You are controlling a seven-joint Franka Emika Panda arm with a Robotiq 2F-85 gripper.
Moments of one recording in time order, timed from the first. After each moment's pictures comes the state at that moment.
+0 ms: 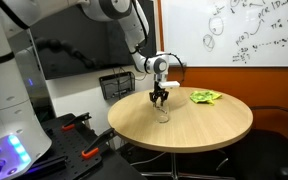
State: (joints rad) arm -0.07 1.10 0.21 -1.40 -0.12 2.38 -1.17
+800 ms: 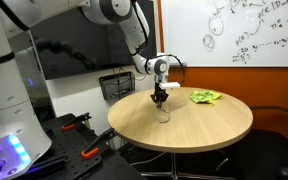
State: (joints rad) arm -0.07 1.13 0.20 -1.36 -0.13 2.37 -1.17
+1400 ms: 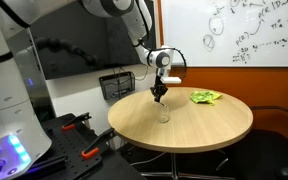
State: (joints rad) arm -0.16 1.07 0.30 -1.37 -0.05 2.27 -1.27
